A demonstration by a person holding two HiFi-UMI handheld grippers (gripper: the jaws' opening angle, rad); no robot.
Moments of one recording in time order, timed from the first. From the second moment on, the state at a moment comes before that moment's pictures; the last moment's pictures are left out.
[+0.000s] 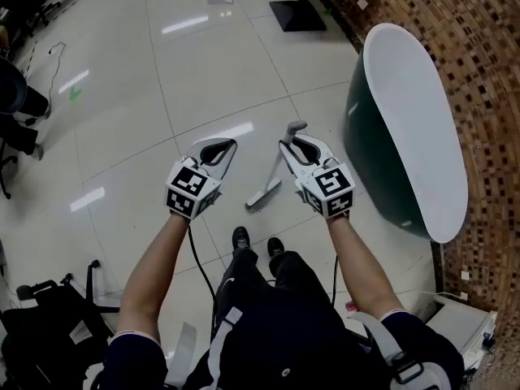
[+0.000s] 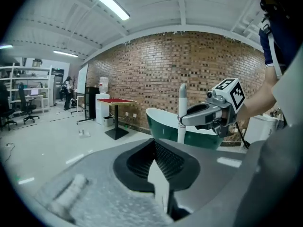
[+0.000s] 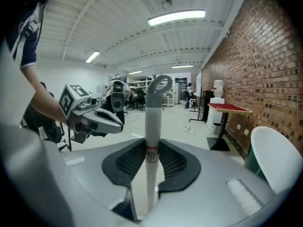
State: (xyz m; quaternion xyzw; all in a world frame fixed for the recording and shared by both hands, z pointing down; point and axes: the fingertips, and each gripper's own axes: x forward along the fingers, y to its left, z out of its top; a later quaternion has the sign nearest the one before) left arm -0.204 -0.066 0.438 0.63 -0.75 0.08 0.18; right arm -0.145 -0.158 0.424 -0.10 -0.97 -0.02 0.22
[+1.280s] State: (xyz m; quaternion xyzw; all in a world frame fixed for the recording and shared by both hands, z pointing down) left arm -0.022 -0.413 0.390 0.87 -0.46 0.16 0.10; right arm 0.071 -0.451 0.391 0.33 -0.92 0.10 0.17
